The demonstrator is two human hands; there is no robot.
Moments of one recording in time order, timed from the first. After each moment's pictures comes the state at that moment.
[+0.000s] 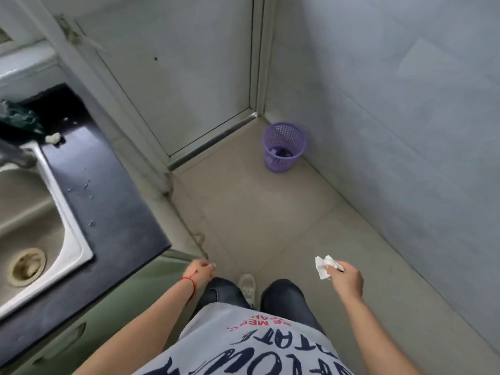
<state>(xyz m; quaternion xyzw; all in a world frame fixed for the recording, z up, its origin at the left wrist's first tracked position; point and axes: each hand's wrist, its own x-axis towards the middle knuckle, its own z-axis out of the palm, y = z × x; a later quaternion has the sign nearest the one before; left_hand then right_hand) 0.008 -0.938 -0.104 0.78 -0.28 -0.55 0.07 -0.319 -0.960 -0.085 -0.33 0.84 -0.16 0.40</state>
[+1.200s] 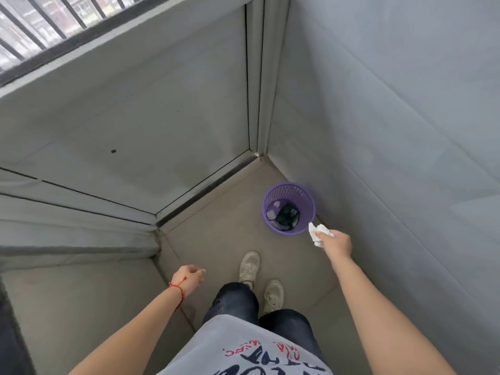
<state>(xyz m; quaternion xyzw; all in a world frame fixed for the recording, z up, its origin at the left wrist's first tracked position) 0.054 -1.391 -0.126 0.82 -0.22 -0.53 0.04 -0.273 -1.513 -0.113 -0.26 0.82 -0.16 0.48</state>
